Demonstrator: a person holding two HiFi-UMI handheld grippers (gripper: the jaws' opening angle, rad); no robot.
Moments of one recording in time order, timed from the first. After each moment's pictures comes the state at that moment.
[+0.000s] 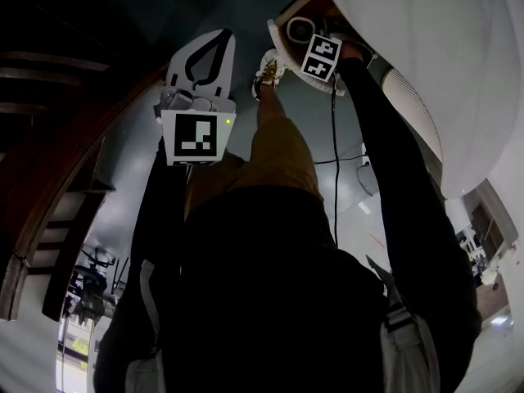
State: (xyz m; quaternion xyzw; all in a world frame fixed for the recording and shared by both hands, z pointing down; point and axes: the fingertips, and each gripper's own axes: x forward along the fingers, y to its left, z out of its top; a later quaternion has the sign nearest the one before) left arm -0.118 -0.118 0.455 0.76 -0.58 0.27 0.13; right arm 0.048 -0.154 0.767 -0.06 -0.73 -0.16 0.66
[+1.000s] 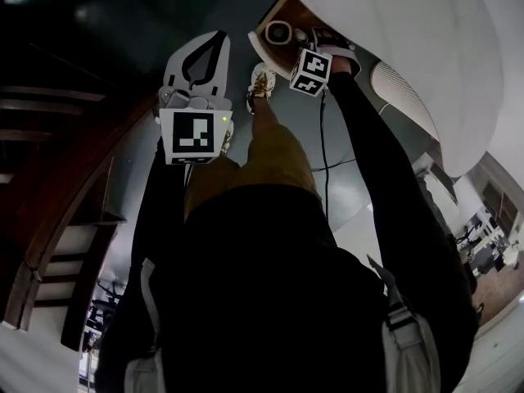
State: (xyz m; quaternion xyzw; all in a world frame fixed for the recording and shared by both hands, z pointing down) left arm -0.103 -0.129 0.423 0.79 -0.55 0.25 0.08; right arm 0.048 -0.150 0.700 0.05 -0.76 -0.17 0.62
